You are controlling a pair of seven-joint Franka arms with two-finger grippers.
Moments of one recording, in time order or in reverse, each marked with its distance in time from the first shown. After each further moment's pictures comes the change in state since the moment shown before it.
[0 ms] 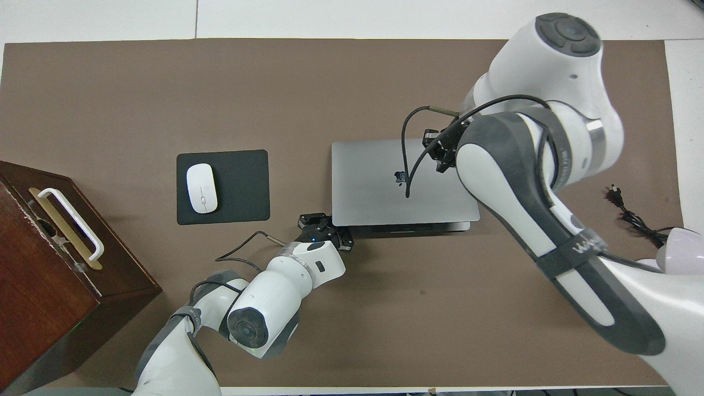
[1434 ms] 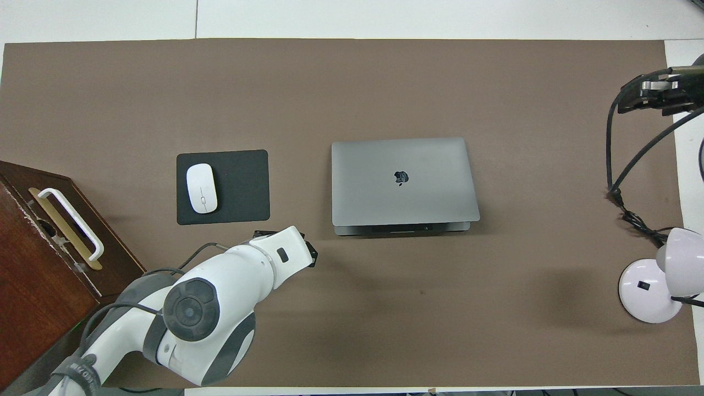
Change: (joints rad) left arm 0.090 -0.455 0.021 -0.003 -0.007 -0.869 -0.044; right arm 0.000 -0.242 -0.321 0.035 -0.141 -0.002 -0.479
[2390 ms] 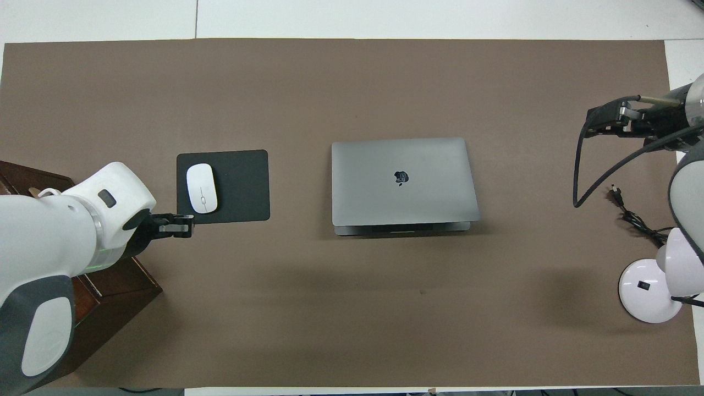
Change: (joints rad) left arm 0.351 -0.167 0.006 0.279 0.030 -0.597 0.008; right arm 0.003 -0.109 0.003 -0.219 0.054 0.068 0.125
